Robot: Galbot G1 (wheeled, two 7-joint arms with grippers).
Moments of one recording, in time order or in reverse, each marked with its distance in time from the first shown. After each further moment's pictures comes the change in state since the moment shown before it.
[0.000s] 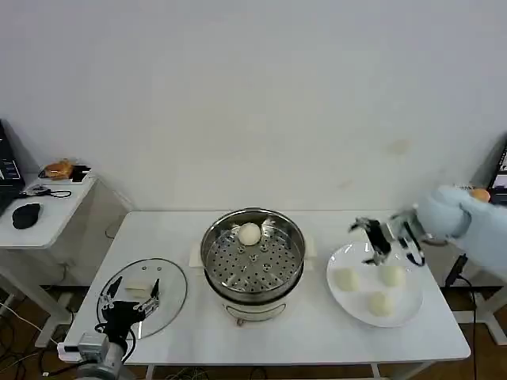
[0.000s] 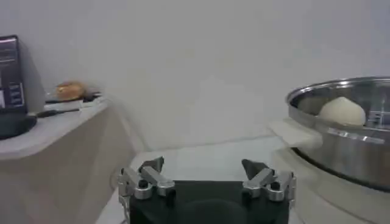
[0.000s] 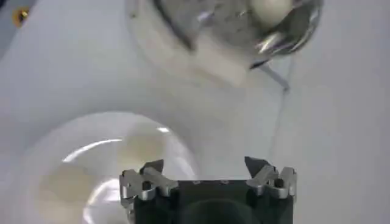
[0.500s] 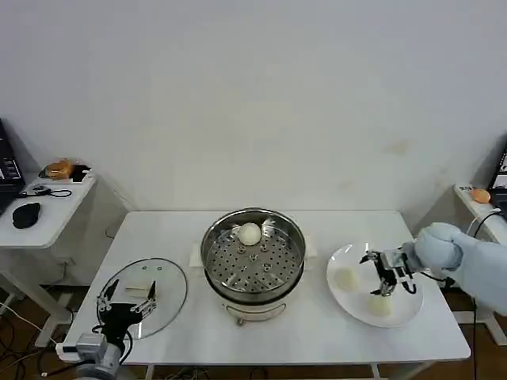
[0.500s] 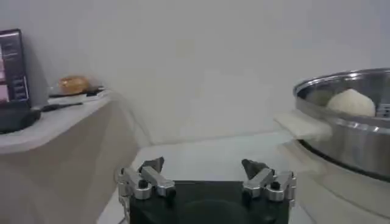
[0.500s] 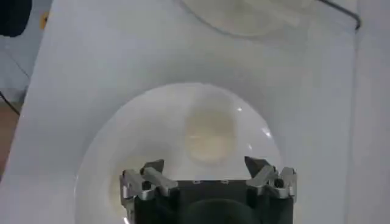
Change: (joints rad) left arm 0.003 -0.005 -0.023 0.020 0.004 0.001 0.001; right arm -0.144 0.126 0.053 -0.141 -0.040 -0.058 0.001
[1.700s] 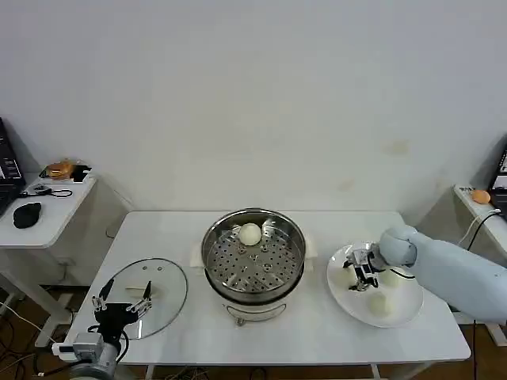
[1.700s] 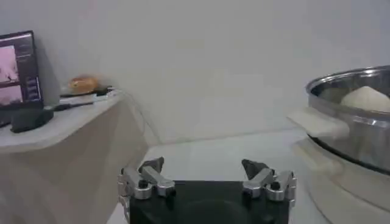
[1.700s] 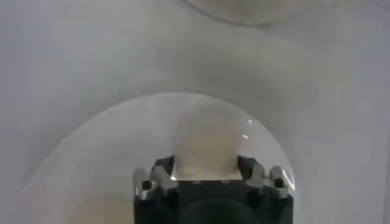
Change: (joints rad) left arm -0.002 -0.002 -0.011 0.007 0.005 0.002 -0.001; right arm -0.035 0.157 0.037 -0.154 -0.061 -0.041 -0.045
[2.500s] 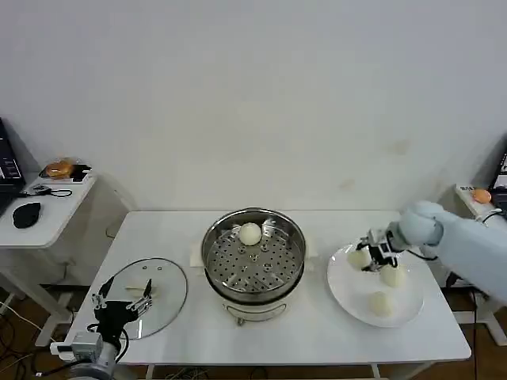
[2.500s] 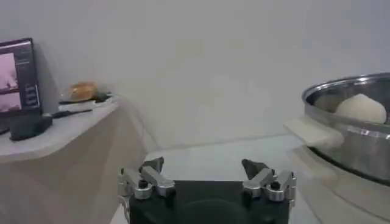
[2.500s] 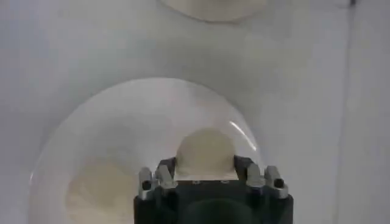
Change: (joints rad) left arm 0.004 0.001 0.005 -0.026 0.001 0.002 0.000; right arm 0.287 -0.117 -0.125 0.156 0.140 -0.041 -0.013
